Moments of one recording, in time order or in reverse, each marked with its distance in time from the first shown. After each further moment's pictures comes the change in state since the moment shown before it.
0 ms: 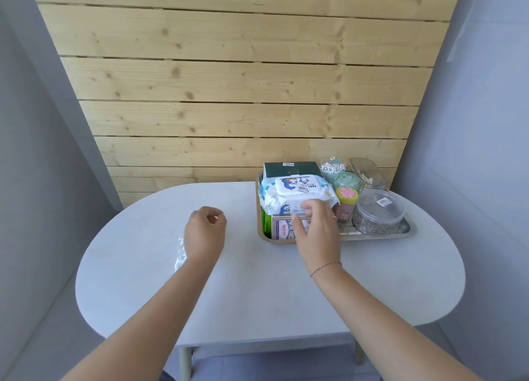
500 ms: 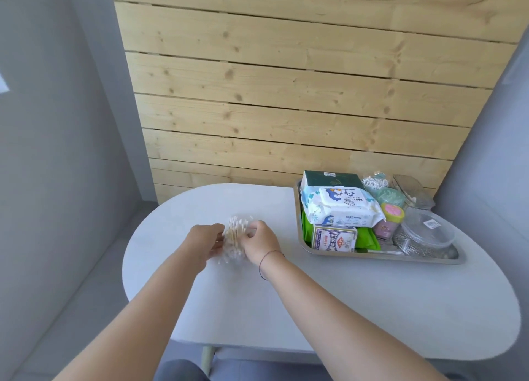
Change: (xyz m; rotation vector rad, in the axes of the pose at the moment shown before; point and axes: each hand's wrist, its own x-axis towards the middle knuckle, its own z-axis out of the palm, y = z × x) left_hand 0.041 -0.052 -0.069 -0.510 -0.312 -0.499; right_hand -0.025 -0.110 0.126 0.215 -0.721 0.419
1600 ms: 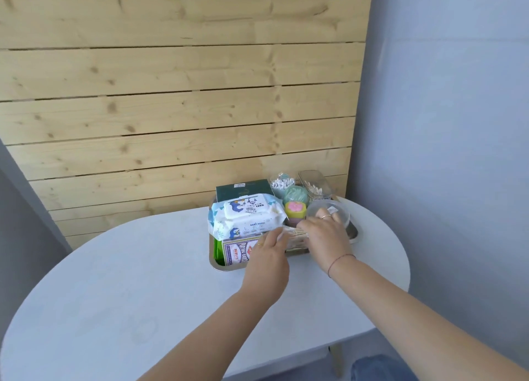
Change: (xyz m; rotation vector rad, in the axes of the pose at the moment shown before) left_hand -0.084 -0.049 0.249 1.109 -0.212 1.085; right_hand -0.026 0.134 -0.258 -1.054 0.452 -0.282
